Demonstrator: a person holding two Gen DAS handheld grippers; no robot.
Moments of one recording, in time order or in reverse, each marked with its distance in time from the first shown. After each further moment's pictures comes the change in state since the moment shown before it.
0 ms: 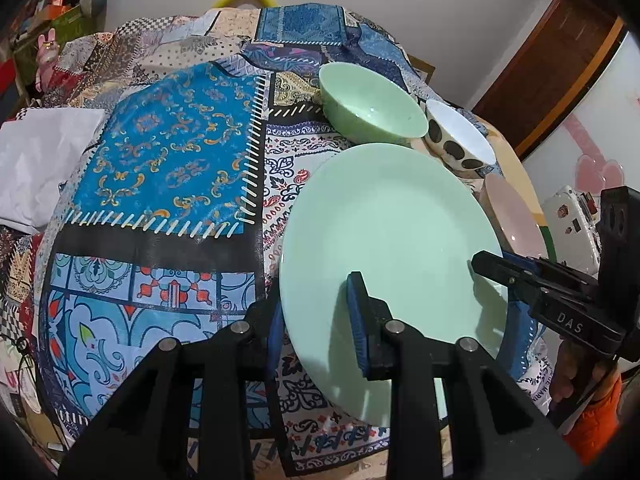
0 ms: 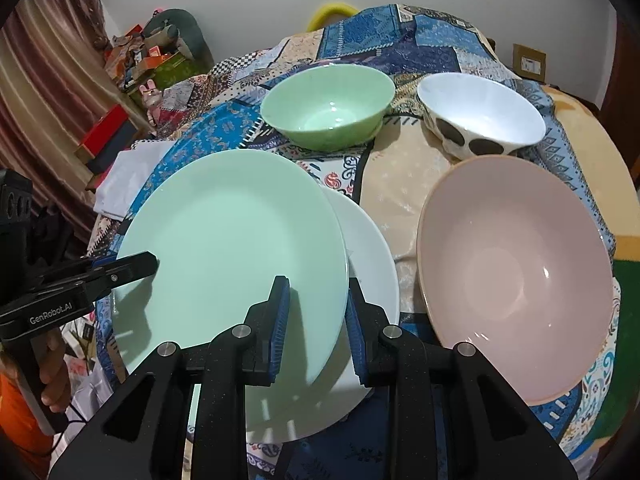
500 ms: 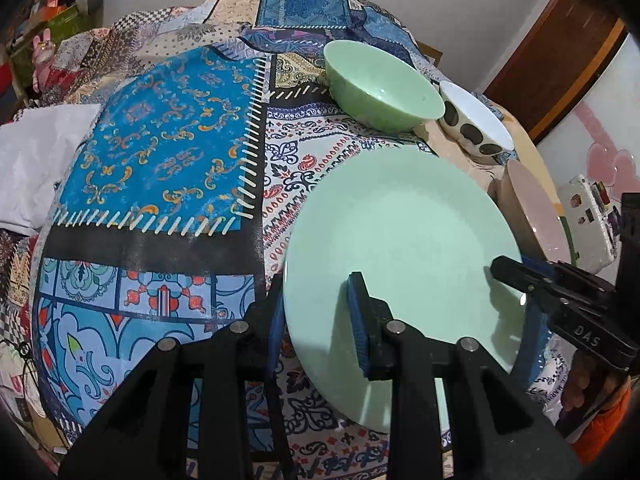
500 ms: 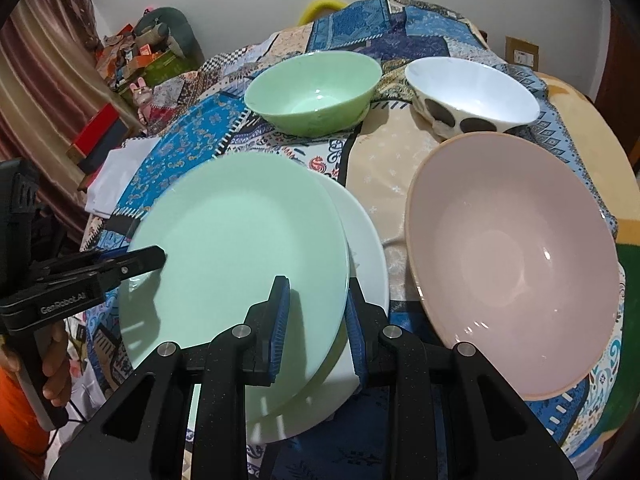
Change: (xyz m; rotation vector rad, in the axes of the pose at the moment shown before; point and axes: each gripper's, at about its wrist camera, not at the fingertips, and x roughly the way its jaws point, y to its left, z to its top) left arm 0.025 -0.001 0.001 0.022 0.040 0.041; right arm 0.000 -0.004 -0.010 0.022 -0.005 -0.020
